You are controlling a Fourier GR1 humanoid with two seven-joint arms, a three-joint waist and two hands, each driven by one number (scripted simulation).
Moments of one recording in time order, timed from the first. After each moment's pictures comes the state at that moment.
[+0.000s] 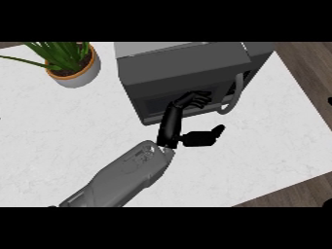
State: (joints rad) left arm -0.78 0.00 -0.84 -0.85 0.68 0.73 -0.47; right arm -0.01 -0.50 -0.17 -1.67 -0.30 0.52 -0.51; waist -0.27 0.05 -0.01
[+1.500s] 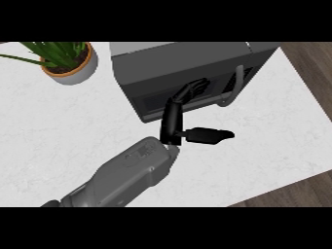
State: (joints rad) left arm -0.83 0.00 -0.87 -0.86 0.92 0.80 -0.61; right arm -0.20 -0.61 -0.26 -1.65 -0.17 0.44 -0.53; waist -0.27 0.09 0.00
